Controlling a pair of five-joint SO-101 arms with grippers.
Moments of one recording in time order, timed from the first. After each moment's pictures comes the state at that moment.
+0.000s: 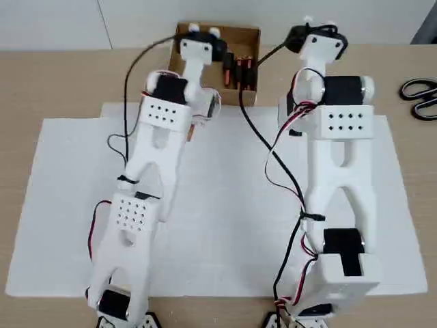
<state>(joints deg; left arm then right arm) 12.0 54.5 -77.9 99.4 6.5 -5.1 7.9 -26.7 92.6 -5.6</state>
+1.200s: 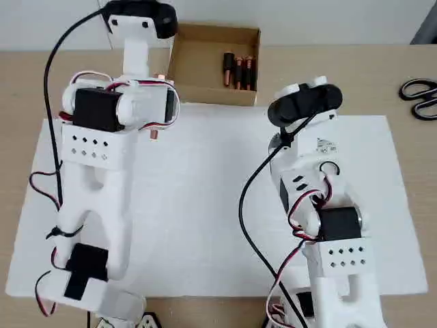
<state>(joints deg) 8.6 1.5 -32.9 96.0 11.9 -9.4 -51.2 44.4 47.3 4.2</state>
